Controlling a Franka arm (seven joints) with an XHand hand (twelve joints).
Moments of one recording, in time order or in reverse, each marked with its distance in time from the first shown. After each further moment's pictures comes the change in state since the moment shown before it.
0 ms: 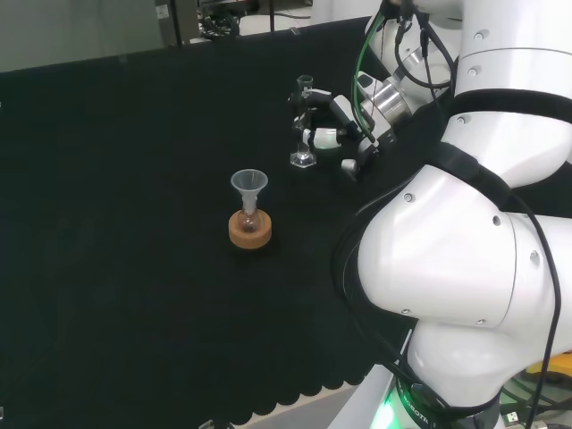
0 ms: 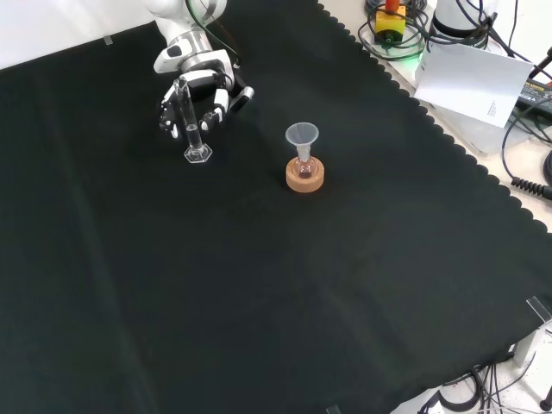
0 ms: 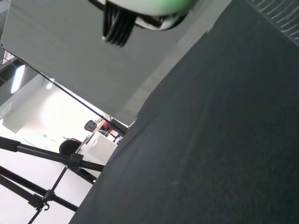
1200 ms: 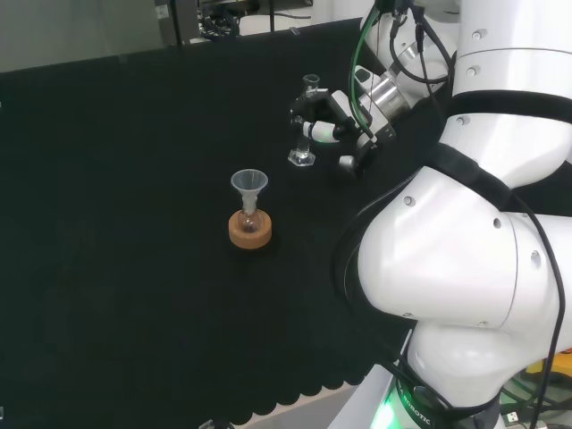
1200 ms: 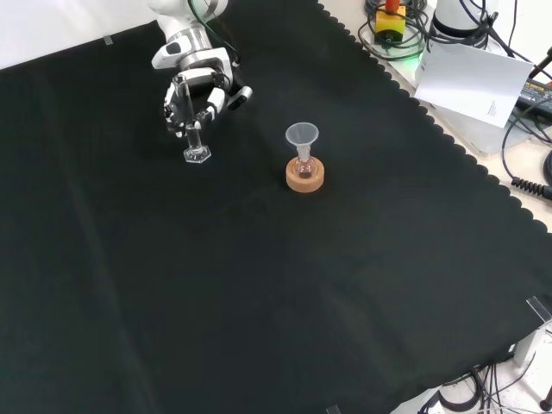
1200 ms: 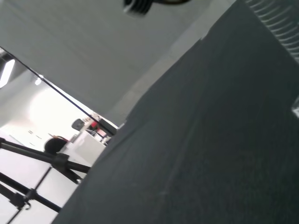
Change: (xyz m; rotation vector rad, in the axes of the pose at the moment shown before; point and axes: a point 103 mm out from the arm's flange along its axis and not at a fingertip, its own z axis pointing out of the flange) arm 0.004 0.007 -0.005 -0.007 -0.079 -0.003
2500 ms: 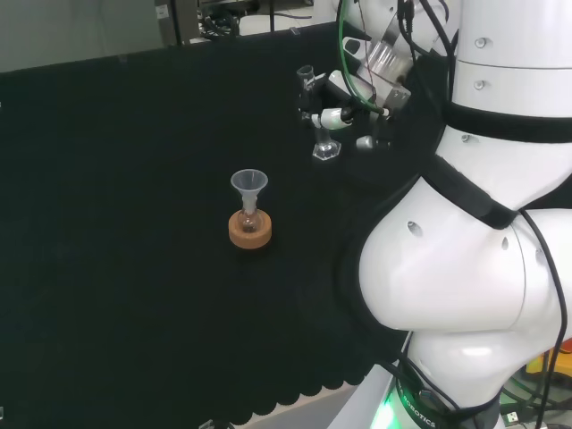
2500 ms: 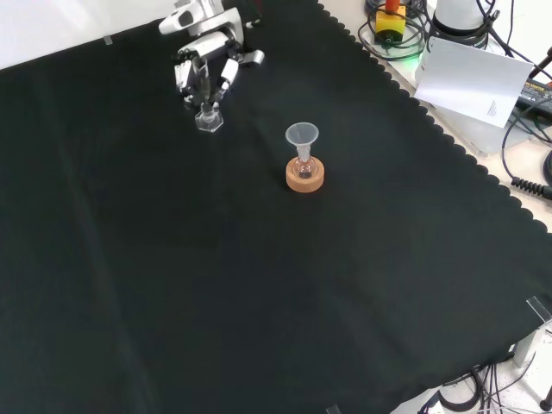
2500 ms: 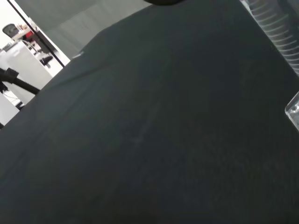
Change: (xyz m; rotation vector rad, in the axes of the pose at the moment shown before) arm 0.060 -0.029 -0.048 0.215 -0.339 0.017
